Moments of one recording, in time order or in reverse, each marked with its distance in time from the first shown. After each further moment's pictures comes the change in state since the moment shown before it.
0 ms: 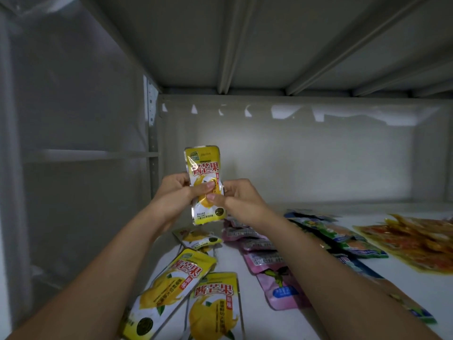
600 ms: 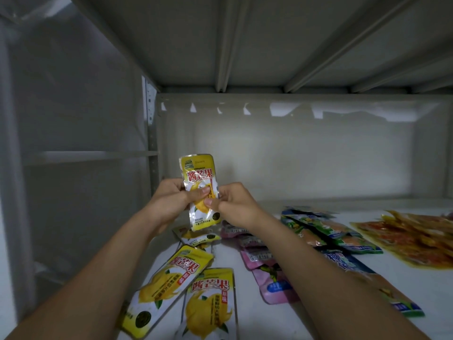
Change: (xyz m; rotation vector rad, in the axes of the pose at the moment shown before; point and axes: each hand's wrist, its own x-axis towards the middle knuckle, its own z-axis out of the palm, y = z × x) left_hand -0.004 -0.005 -0.004 0.050 -0.017 -0.066; right_hand -0.002 0.005 0.007 -0.137 0.003 0.057
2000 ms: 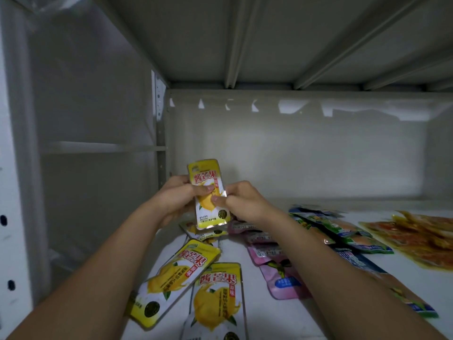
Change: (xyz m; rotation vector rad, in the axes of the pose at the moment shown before) left_hand 0.006 -0.001 -0.005 0.037 0.037 -0.154; right_hand 0.004 0.003 -0.003 -0.071 -0.045 0.081
